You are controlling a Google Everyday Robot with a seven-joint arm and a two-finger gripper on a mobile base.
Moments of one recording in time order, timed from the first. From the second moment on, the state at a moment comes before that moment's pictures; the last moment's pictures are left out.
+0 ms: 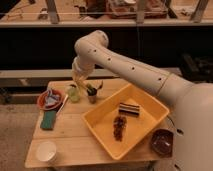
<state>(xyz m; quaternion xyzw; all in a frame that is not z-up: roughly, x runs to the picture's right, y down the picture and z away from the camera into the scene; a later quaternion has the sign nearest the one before) -0.133 -0.066 0.724 0.04 -0.27 -0.77 0.57</state>
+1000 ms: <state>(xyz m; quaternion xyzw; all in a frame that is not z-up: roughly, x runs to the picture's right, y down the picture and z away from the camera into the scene) -0.177 -0.112 0.790 0.06 -0.28 -0.81 0.52</state>
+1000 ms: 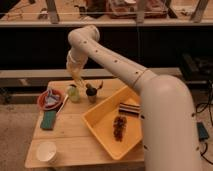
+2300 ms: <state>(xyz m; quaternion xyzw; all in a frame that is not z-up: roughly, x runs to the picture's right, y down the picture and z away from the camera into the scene) -0.228 -0.040 0.860 0.02 -0.33 -0.83 0.46</state>
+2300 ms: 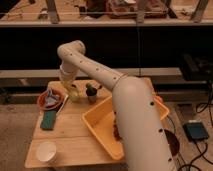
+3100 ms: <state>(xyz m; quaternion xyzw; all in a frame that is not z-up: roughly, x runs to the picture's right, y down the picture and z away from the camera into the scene) -0.223 -0.030 0.891 -0.02 -0.33 -0.82 0.47</state>
